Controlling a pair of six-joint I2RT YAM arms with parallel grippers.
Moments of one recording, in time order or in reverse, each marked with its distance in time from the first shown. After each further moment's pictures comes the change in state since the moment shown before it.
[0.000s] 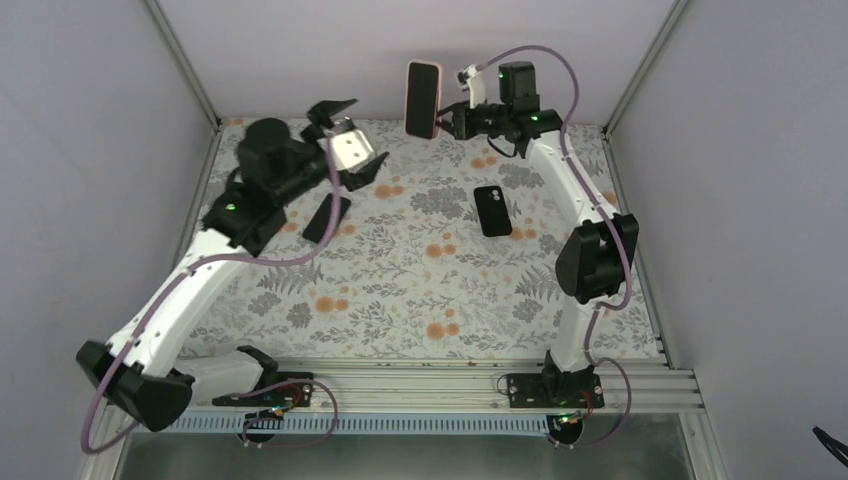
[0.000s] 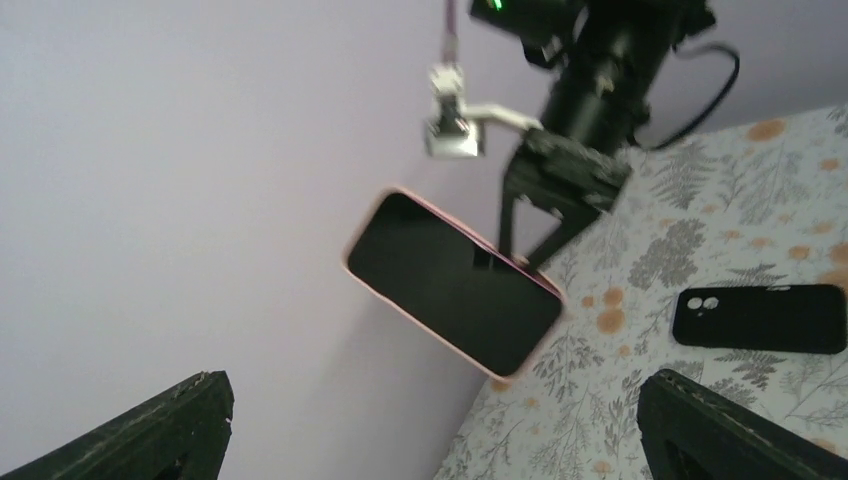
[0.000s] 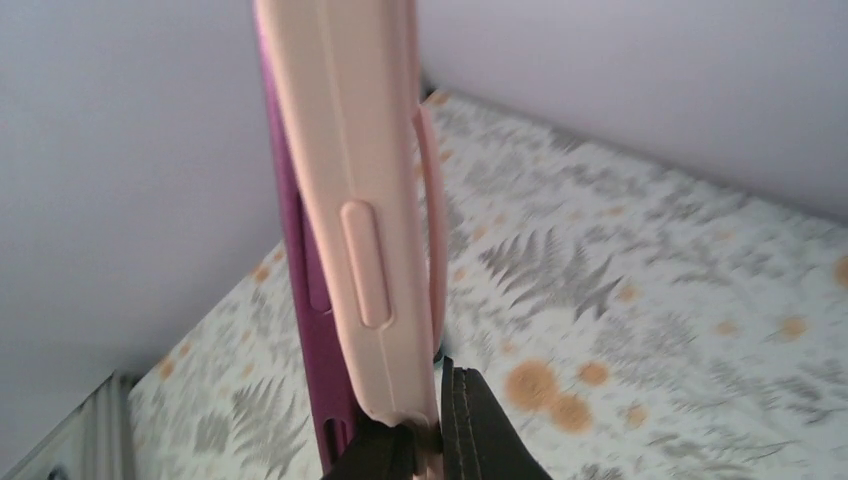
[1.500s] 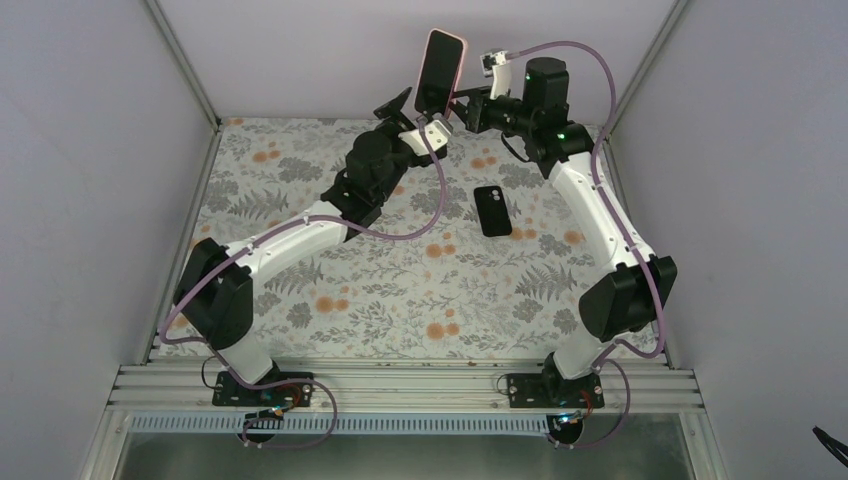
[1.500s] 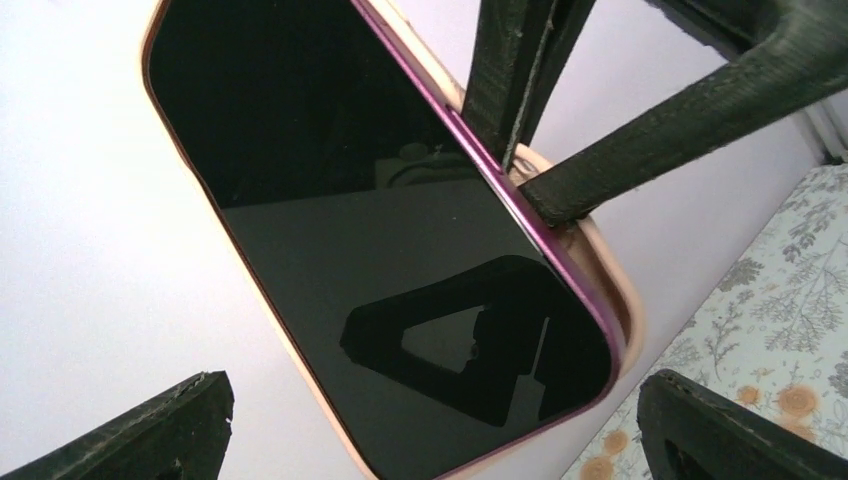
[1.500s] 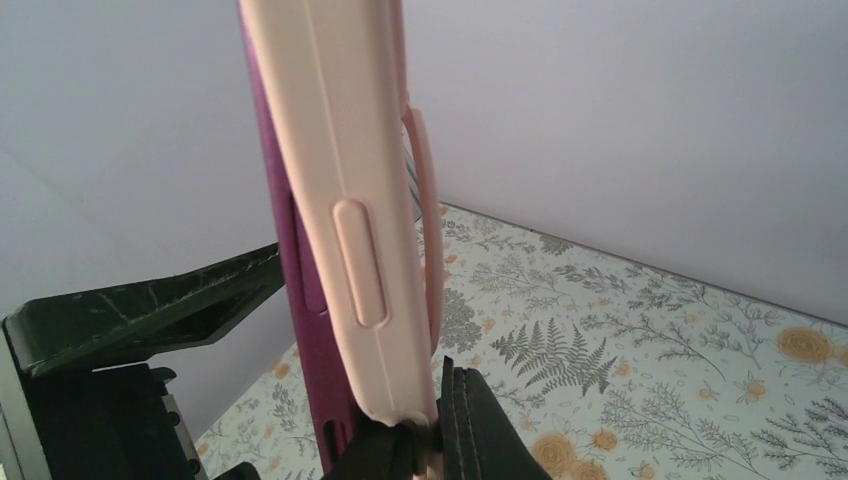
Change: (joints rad) left arm -0.267 0.491 -0.023 0.718 -0.513 0.042; right arm 0.008 -0.279 -0.163 0.197 0.167 0.203
